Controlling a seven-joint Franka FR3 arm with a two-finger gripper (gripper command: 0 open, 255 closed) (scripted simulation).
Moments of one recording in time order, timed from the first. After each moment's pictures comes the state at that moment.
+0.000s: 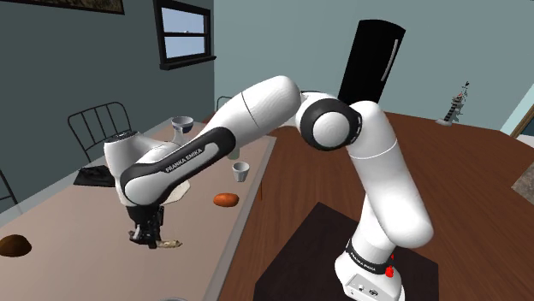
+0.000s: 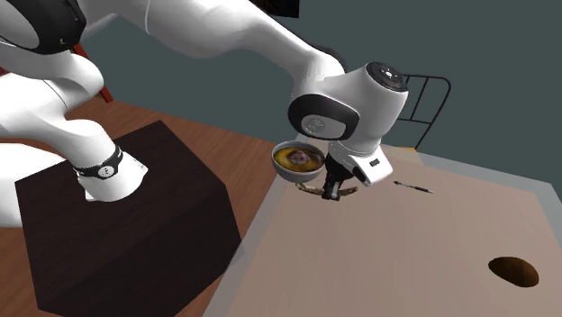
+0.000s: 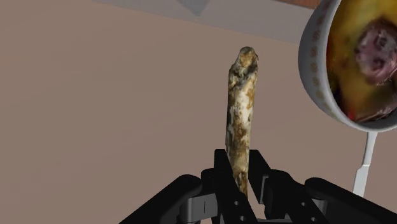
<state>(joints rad) 0.44 0.64 0.22 -1.57 -0.05 2.08 0.08</state>
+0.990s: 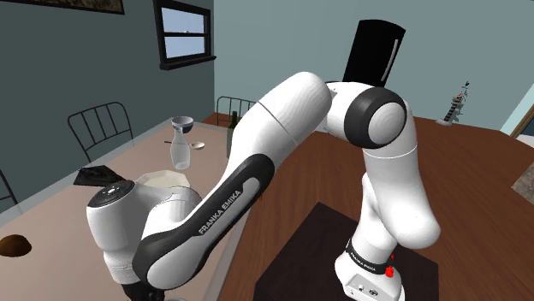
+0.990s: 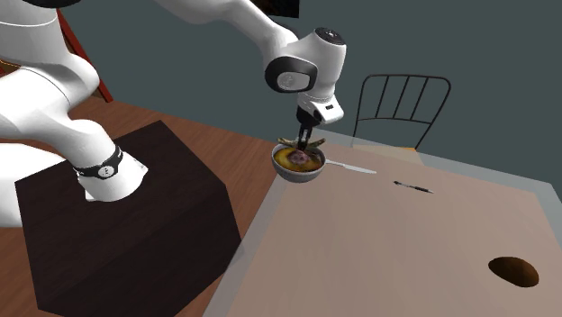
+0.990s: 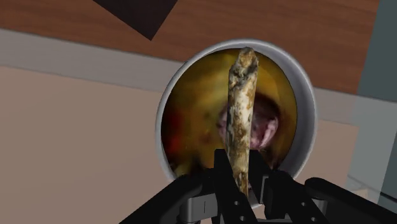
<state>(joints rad) 0.62 0.48 0.31 -1.88 -0.03 2.25 0.35</state>
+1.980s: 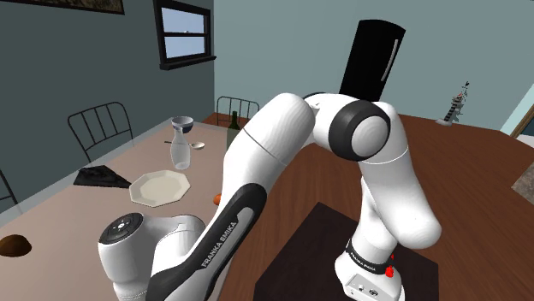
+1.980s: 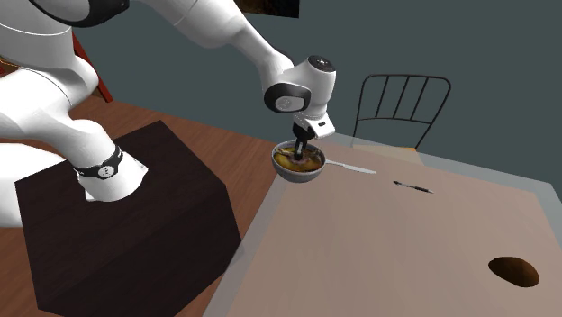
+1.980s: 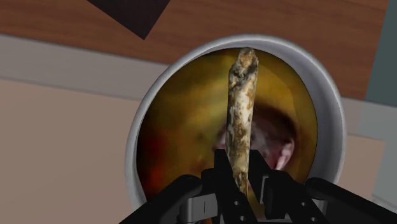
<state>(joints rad) 0.66 0.58 0.29 -1.91 -0.06 2.38 0.39</state>
